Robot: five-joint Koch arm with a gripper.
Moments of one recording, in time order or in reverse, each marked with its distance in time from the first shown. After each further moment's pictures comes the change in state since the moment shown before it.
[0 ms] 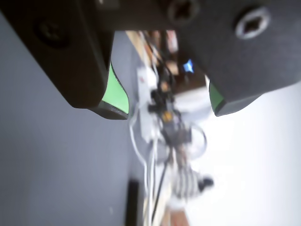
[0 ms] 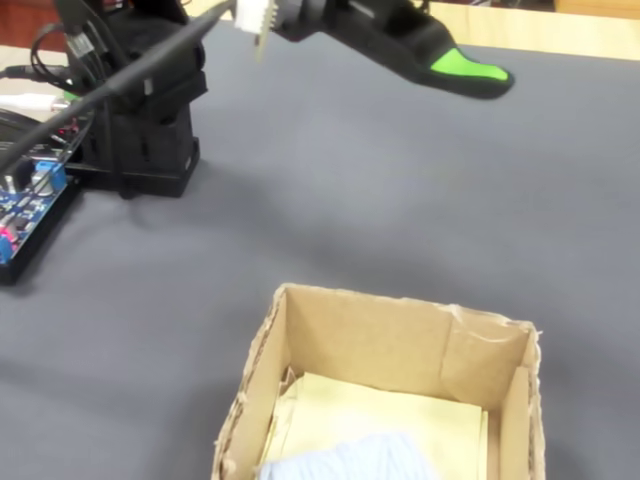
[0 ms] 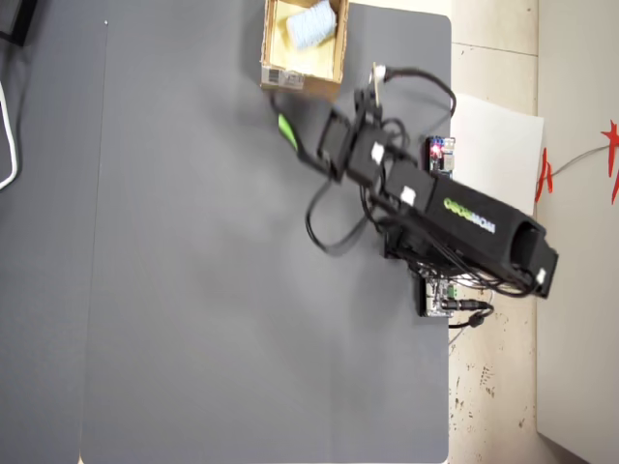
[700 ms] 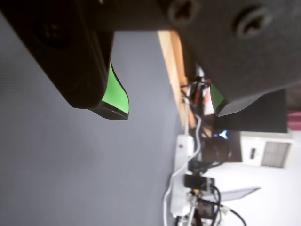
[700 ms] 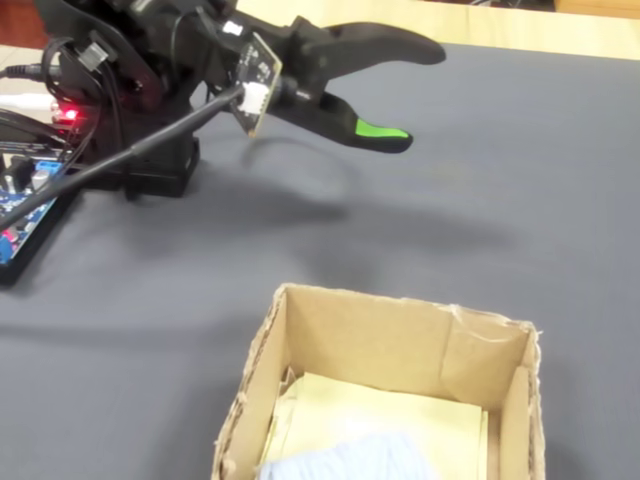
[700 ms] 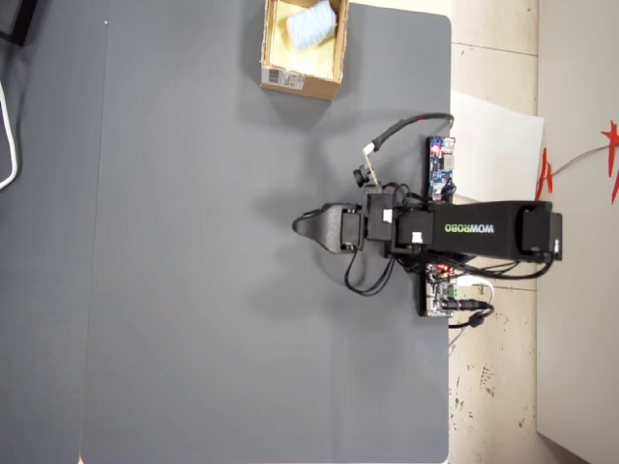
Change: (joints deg) arm -16.3 4.1 34.4 -25.4 7.8
